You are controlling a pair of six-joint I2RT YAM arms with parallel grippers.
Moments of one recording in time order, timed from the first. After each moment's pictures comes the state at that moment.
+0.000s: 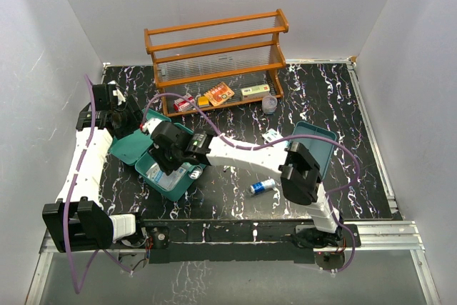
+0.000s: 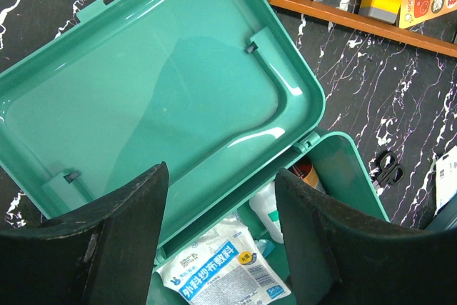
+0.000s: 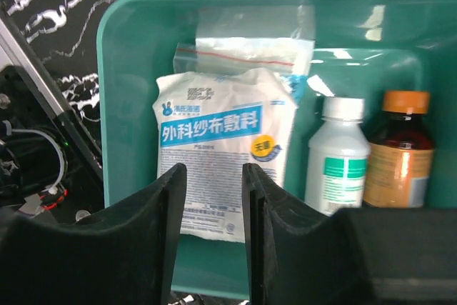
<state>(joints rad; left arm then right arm) 0.07 1.24 1.15 -0.80 0.07 -0.42 1.17 2.08 1.89 -0.60 0.02 0.27</state>
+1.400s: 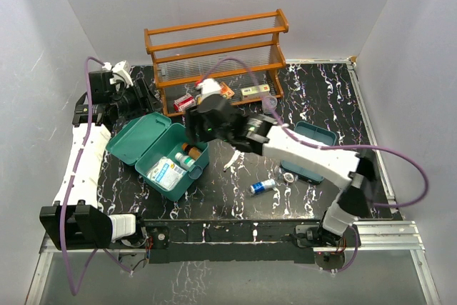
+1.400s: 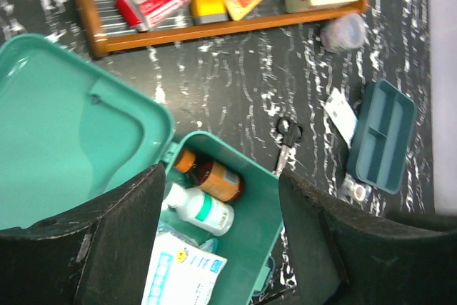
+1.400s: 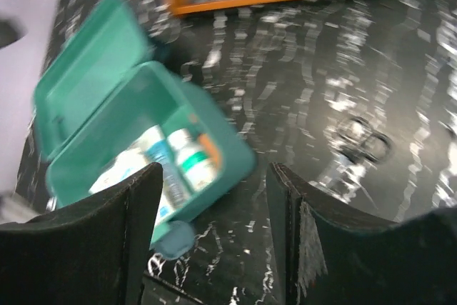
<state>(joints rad) 0.00 1.27 1.29 -0.70 0.45 -0.31 0.96 1.52 1.45 -0.48 0.30 0.62</state>
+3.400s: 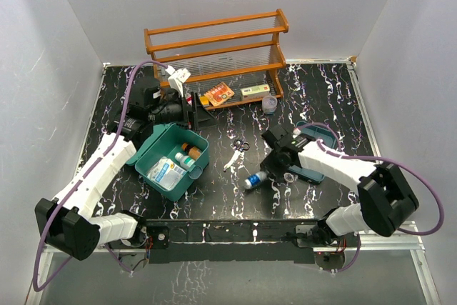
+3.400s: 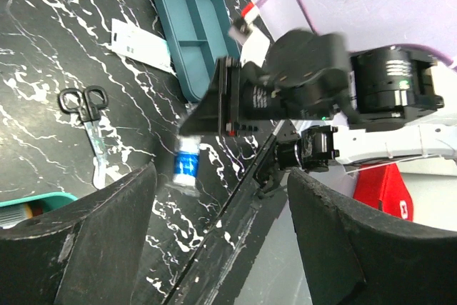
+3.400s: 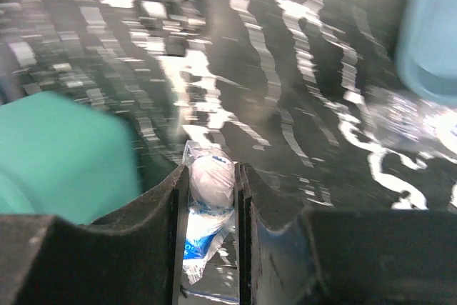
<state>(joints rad) -0.42 1.23 1.13 -0.35 0.72 -0.50 0.63 1.34 0.87 -0.63 0.10 1.26</state>
